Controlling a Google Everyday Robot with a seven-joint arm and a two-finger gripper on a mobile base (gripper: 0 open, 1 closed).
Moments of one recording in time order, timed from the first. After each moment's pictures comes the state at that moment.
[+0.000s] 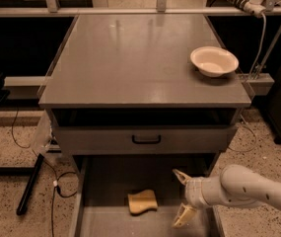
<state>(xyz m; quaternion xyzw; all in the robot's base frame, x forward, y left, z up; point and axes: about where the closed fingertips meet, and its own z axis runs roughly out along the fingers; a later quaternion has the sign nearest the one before) 0.448 -0.133 0.477 -0.63 0.69 0.17 0.32</state>
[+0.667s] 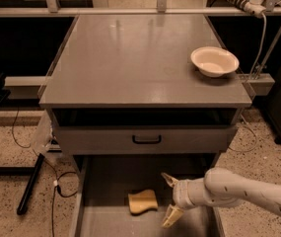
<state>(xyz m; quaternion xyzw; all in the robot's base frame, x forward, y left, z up) 0.464 -0.096 0.426 -0.63 0.68 0.19 0.32</state>
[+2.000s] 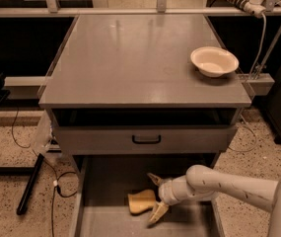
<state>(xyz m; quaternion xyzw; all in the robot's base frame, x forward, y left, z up) 0.497 -0.047 0.361 -0.65 0.65 0.23 0.33</state>
